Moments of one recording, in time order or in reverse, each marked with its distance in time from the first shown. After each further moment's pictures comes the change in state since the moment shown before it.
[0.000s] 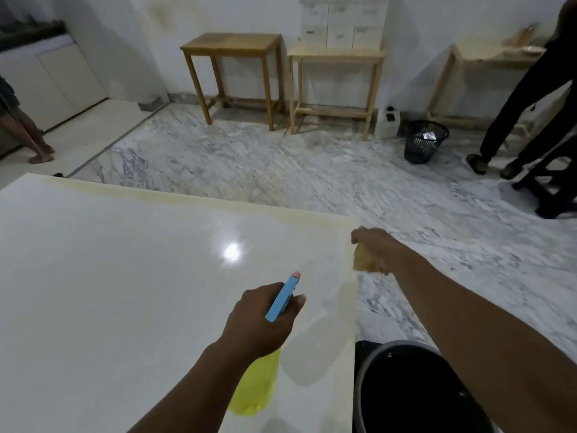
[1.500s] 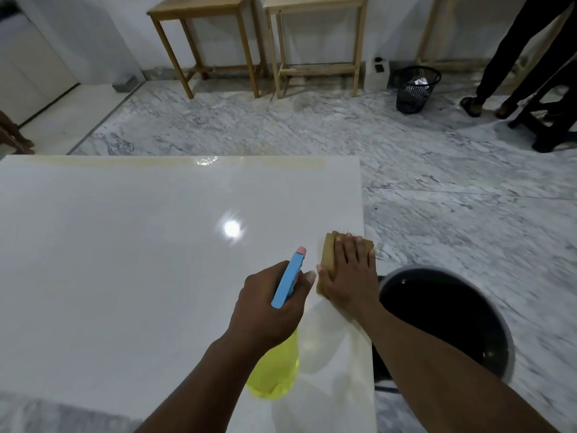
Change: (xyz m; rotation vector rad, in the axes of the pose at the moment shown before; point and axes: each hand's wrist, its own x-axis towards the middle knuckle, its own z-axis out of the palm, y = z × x) left_hand -0.080 -0.044 0.035 -0.104 0.029 0.081; right_hand -0.020 0.216 0.164 -0.832 0.448 -0.474
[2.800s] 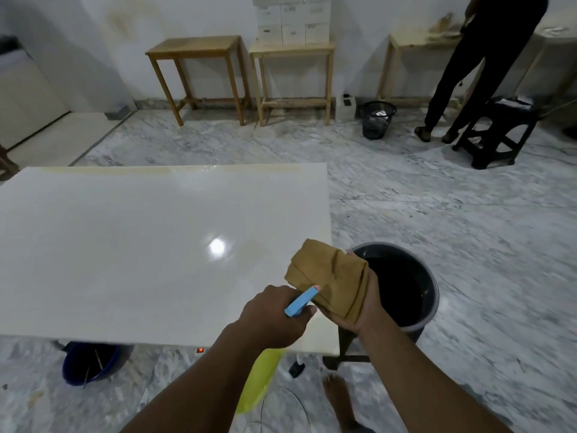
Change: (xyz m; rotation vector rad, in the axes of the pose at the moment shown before) left_hand -0.175 0.026 -0.008 0.351 -0.388 0.070; right_hand -0.240 -0.019 -0.155 2.191 -0.419 0.718
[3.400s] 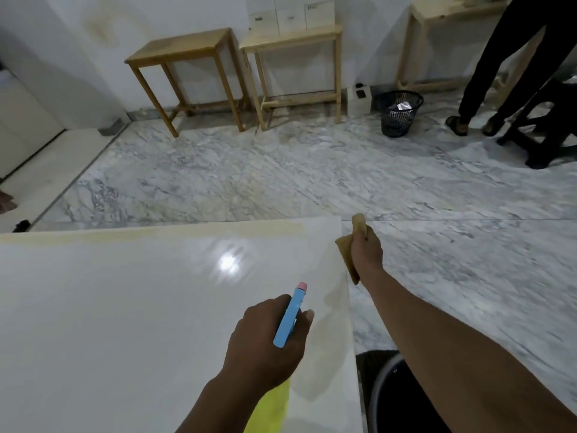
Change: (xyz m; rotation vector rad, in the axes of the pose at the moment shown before) left_hand 0.316 -0.004 -0.100 -0.108 0.259 -0.073; right_hand 0.393 -0.253 0.082 -0.906 0.481 -0.522
